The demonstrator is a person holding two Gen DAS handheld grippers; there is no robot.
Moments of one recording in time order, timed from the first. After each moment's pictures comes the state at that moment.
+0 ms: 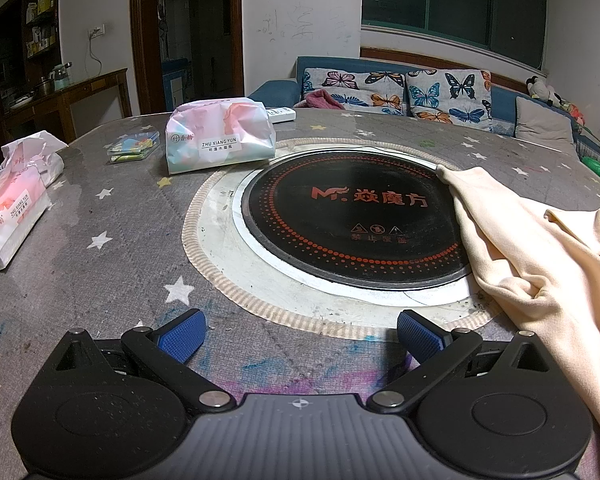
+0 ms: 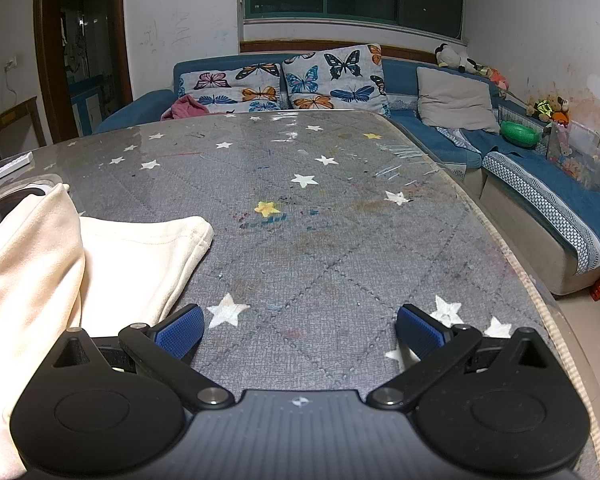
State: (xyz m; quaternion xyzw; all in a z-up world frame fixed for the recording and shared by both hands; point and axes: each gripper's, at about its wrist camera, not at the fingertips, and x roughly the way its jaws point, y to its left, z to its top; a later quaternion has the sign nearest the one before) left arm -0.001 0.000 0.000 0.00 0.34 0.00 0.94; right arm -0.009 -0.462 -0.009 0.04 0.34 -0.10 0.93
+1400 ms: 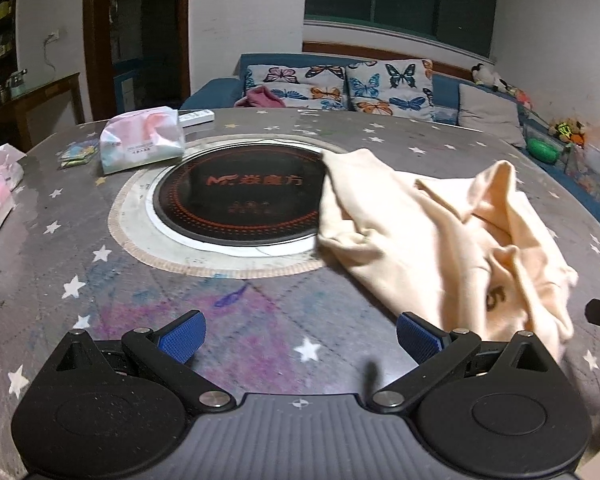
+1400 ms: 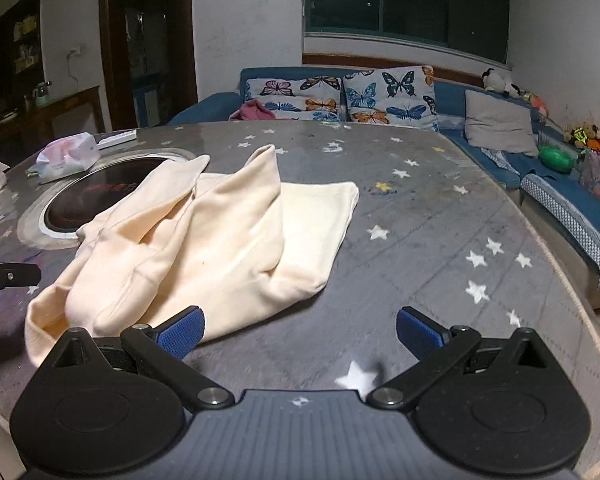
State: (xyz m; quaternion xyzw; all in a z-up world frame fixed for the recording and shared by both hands) left arm -0.073 -0.071 0.027 0.01 0.34 -0.08 0.94; right arm -0.129 -0.353 0.030 0.02 0.32 -0.03 0.95
